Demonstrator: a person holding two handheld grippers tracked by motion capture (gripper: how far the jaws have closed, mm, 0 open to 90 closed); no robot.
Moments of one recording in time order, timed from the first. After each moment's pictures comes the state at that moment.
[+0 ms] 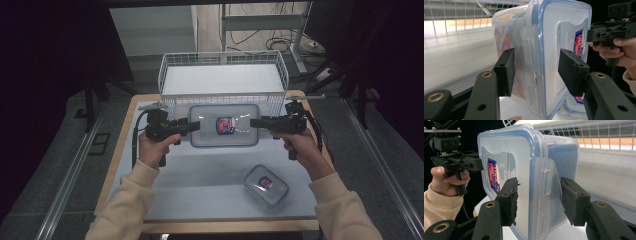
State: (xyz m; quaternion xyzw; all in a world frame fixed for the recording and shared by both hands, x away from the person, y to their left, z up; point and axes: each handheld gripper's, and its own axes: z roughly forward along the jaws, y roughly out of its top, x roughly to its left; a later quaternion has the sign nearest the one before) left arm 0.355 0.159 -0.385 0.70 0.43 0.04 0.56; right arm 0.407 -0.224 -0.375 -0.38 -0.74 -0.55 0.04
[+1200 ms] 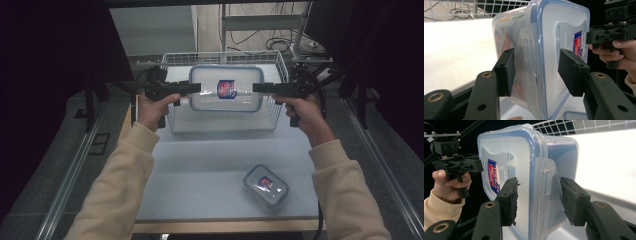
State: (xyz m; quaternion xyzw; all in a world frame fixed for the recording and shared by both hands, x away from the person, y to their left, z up) left arm 0.424 0.166 -0.316 0.71 0.40 0.05 0.58; right arm 0.461 -0.220 -0.306 -0.39 -0.73 -0.56 0.02
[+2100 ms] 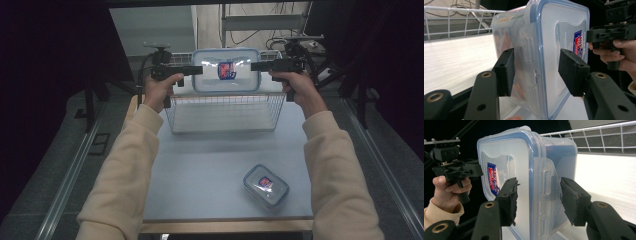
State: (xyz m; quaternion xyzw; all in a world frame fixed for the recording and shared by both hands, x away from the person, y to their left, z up) left arm 0.493 0.169 -0.316 0.69 0.42 0.03 0.58; right arm 0.536 -0.216 -0.294 -0.42 -0.72 -0.54 0.04
